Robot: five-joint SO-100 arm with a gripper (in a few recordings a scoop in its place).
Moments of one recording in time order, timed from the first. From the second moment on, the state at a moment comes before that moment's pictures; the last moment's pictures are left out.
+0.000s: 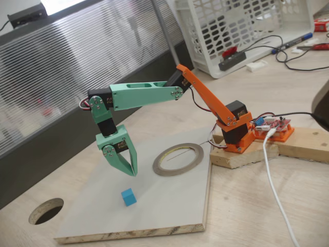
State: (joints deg) arm -21.3 62.7 47.5 104.7 98.6
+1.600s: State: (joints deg) arm -21.2 48.3 46.7 113.5 98.6
